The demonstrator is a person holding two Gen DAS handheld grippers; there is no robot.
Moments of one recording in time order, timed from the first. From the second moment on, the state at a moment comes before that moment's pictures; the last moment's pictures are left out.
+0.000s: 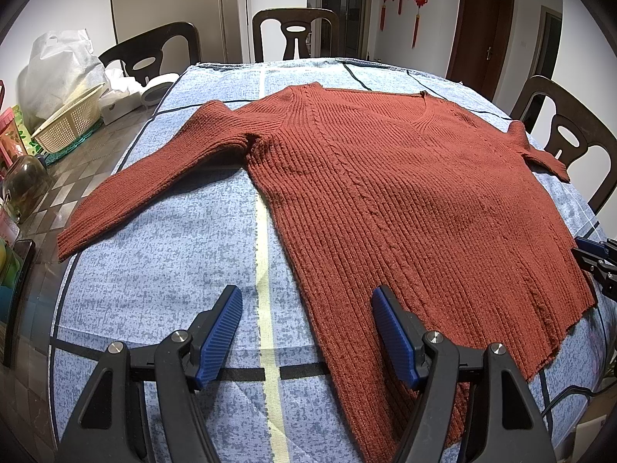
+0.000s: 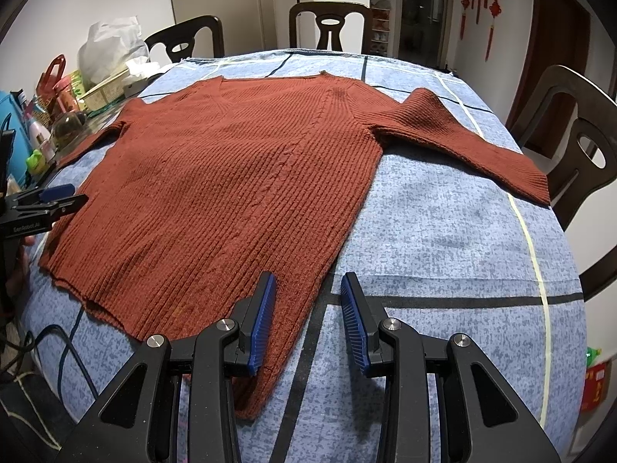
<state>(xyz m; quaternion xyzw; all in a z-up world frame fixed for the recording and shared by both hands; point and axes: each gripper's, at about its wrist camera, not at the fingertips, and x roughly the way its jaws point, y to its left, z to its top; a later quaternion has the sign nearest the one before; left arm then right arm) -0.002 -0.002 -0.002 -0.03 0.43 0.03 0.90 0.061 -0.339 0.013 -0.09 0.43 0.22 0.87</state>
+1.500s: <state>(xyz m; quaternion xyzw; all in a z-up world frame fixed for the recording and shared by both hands) -0.003 -0.003 -0.002 -0.03 0.44 0.04 0.90 0.060 -0.337 0.015 -0.09 0.43 0.21 0.87</state>
